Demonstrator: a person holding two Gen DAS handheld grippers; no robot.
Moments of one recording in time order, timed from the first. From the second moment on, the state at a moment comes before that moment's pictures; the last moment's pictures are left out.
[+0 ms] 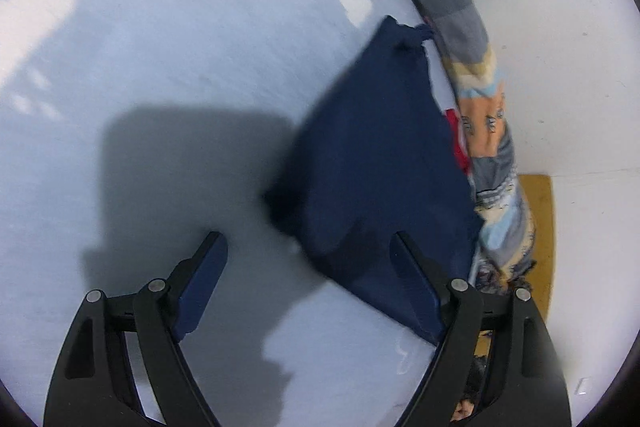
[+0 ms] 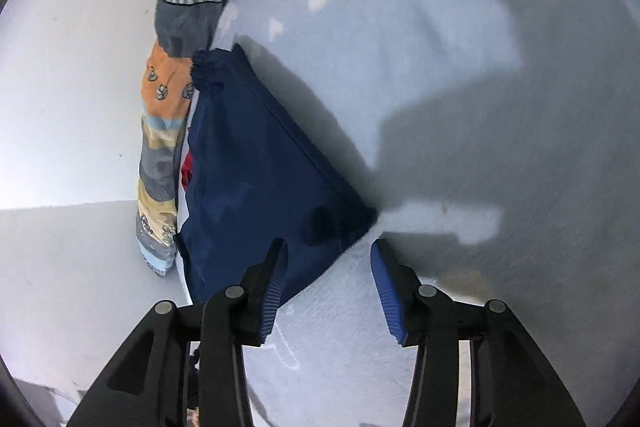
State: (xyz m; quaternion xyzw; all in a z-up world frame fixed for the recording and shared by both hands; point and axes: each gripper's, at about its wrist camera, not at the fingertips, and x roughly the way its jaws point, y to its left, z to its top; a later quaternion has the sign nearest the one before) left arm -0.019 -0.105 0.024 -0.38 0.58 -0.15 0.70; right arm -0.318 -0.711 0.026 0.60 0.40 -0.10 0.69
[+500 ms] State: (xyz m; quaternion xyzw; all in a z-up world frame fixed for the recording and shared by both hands) left arm 0.009 -0.128 0.019 -0.38 0.50 -0.12 0.77; right arm -0.259 -0.697 0.011 0.58 0.33 -0.09 0.74
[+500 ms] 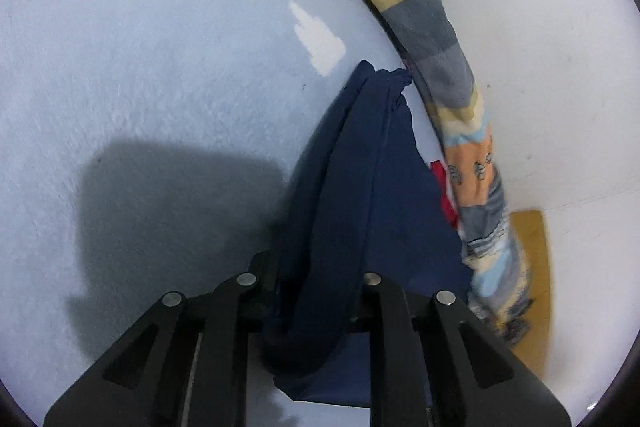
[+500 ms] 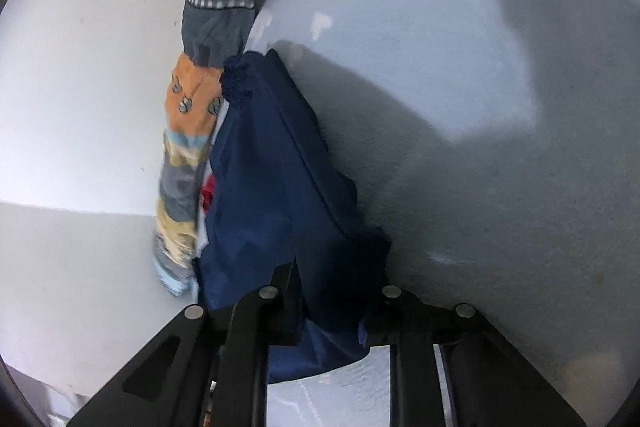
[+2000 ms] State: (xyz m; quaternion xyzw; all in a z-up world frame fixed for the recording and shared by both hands) left arm -0.121 -0.183 0.095 0.03 0.47 -0.08 0.88; right arm -0.370 -0.682 0.108 0.31 0.40 -0.23 0.83
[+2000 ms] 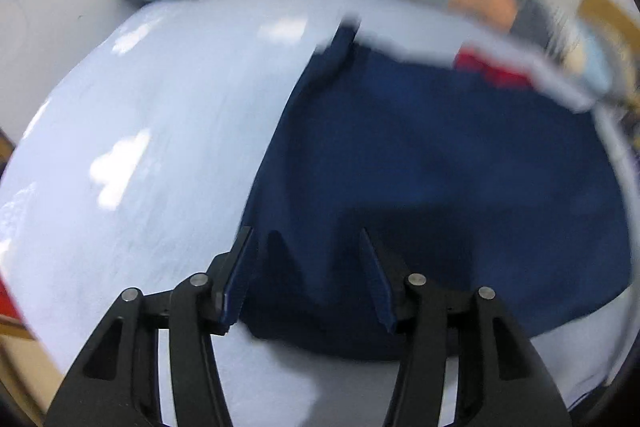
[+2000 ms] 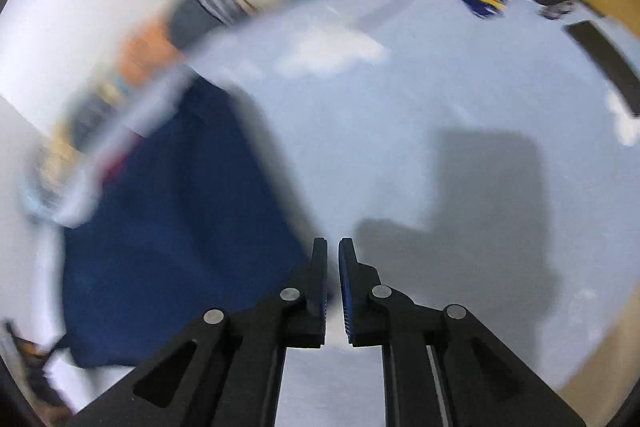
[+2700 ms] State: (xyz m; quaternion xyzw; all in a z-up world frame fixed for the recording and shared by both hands) left arm -0.030 -0.302 0.050 0.19 0.47 -0.14 0.85; right arm -0.132 -0.554 0.069 0.13 0.50 -0.01 0.86
